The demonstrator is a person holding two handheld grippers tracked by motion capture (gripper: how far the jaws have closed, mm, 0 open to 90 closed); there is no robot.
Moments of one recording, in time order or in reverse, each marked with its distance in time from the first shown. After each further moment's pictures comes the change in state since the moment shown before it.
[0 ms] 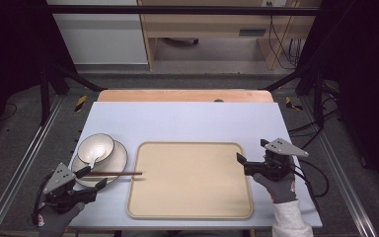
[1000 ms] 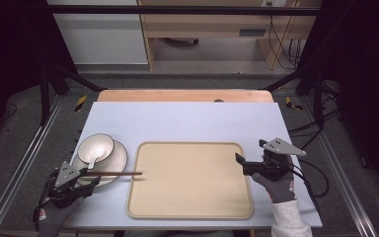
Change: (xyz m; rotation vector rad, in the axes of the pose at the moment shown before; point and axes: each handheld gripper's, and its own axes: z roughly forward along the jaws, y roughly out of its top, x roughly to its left) left arm 0.031 -0.027 0.030 0.150 0.133 0.047; right arm 0.001 -0.001 0.004 0.015 0.002 0.004
